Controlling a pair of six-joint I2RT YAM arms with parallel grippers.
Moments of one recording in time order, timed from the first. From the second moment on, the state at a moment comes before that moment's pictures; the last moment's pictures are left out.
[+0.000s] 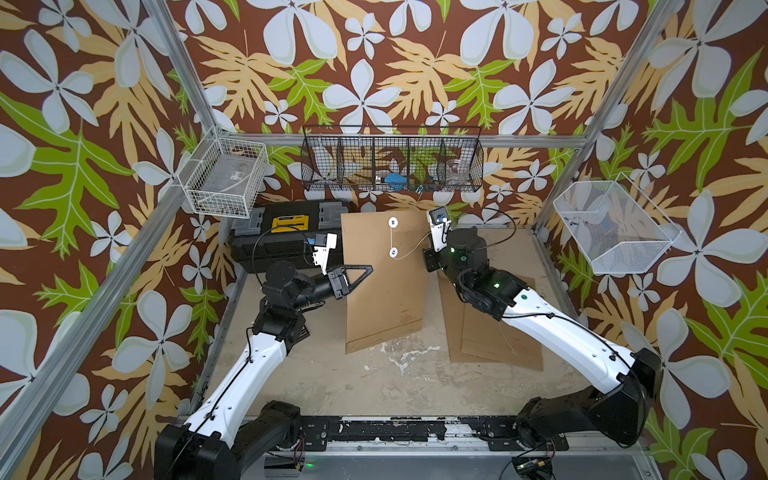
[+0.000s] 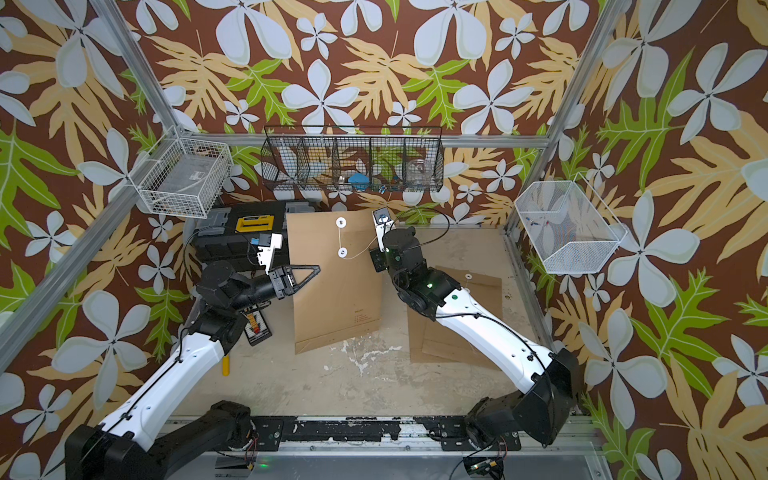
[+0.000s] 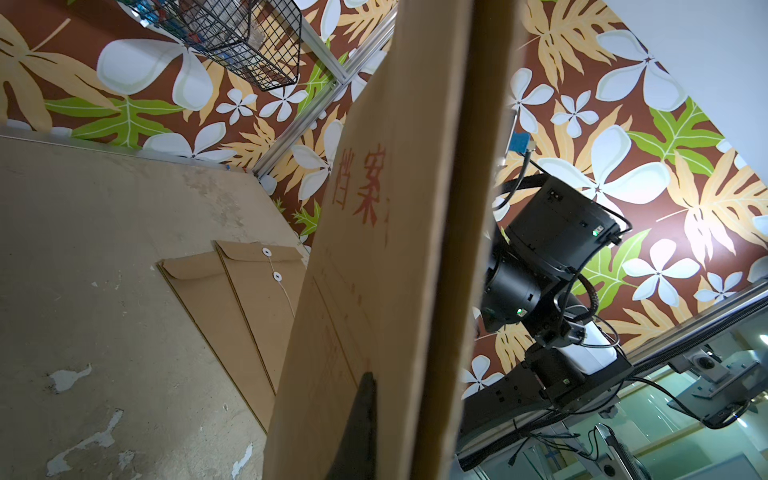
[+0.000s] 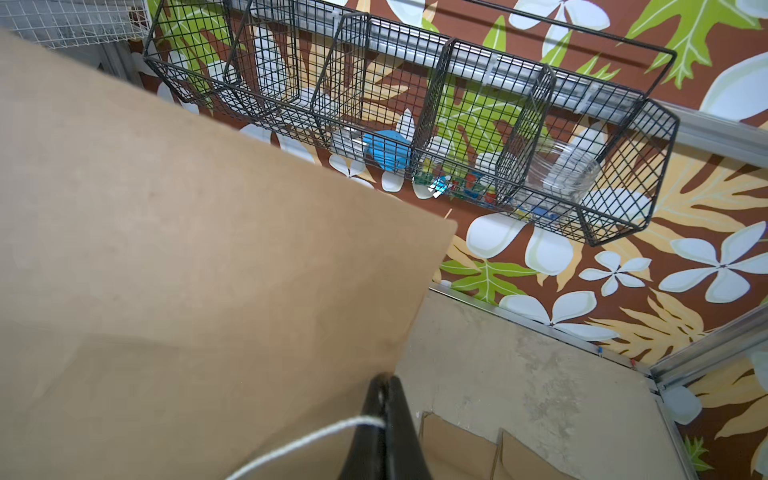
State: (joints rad) left arm -0.23 1.04 0.78 0.36 0.90 -0.91; right arm 0.72 1.43 1.37 -0.21 0.46 -0.06
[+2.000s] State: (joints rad) left arm -0.25 1.01 0.74 0.37 0.91 -0.97; right arm 0.78 1.36 1.29 -0.08 0.62 -0.25
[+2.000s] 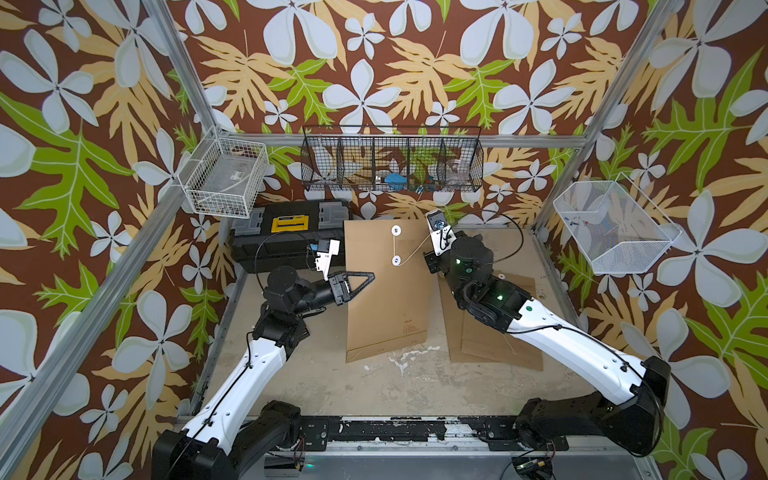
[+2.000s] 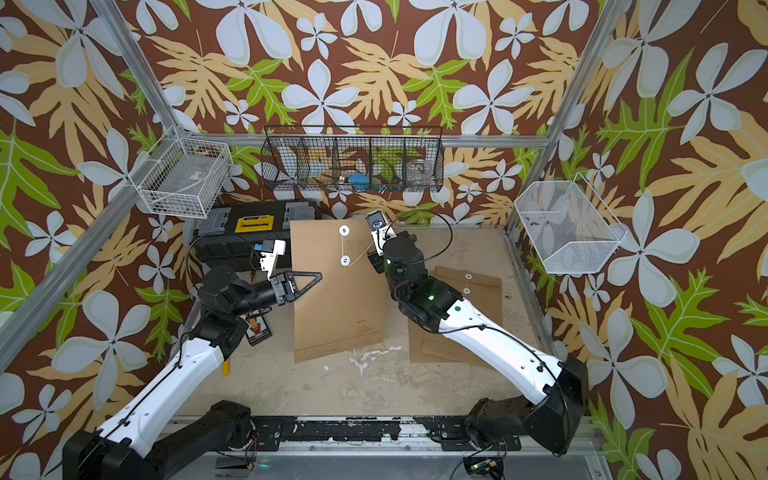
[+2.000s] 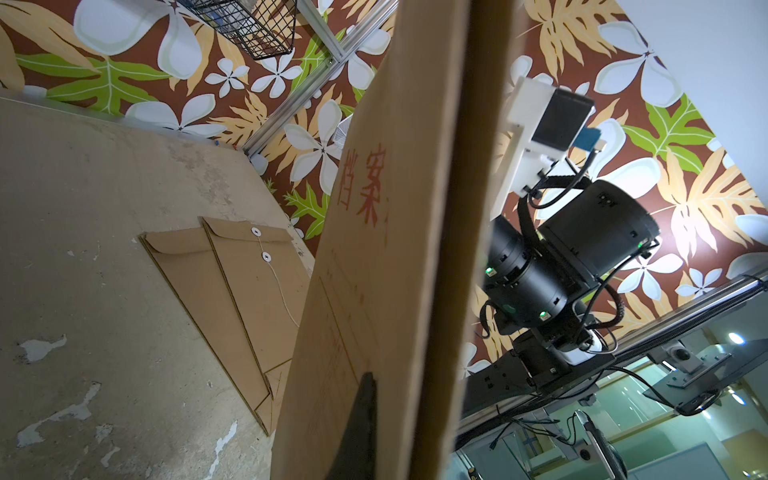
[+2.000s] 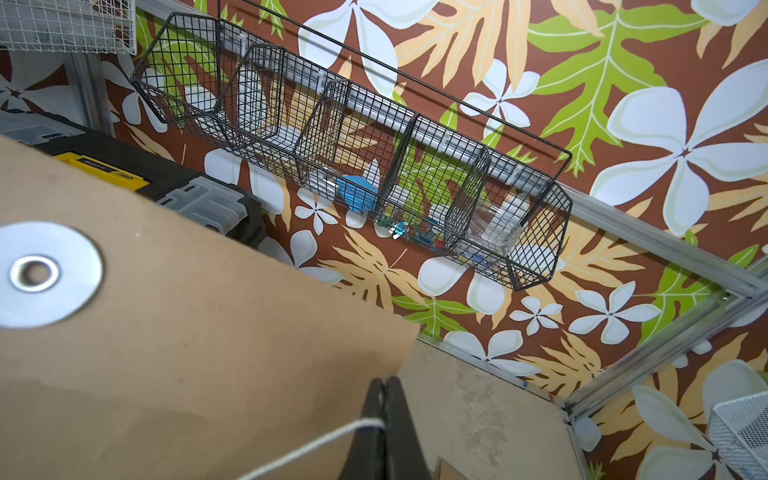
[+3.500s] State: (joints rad) left arm -0.33 1.03 0.71 0.24 0.97 -0.75; right arm 0.77 1.45 1.44 -0.26 0.55 -0.25
